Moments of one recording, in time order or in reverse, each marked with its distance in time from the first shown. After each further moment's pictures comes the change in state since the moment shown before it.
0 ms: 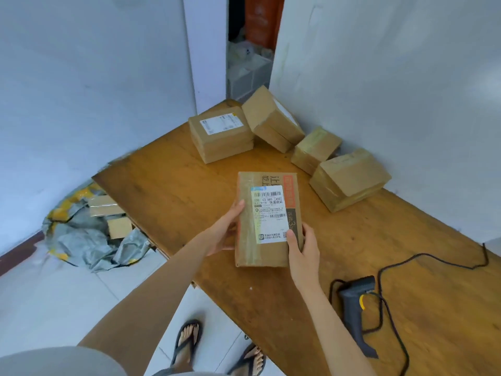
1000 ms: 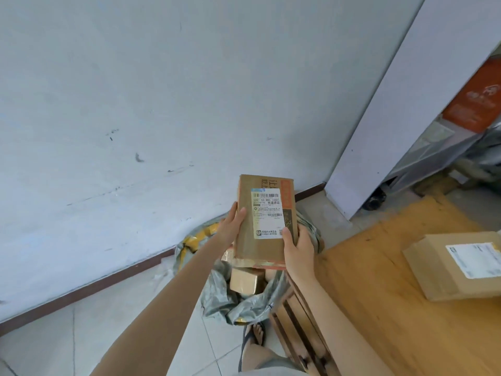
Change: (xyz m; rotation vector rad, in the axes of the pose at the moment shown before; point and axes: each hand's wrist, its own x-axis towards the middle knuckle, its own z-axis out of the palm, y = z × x) left_hand -0.099 0.139 -0.558 -0.069 0.661 0.264; right_hand 0.059 -0.250 0.588 0.037 -0.498 -0.077
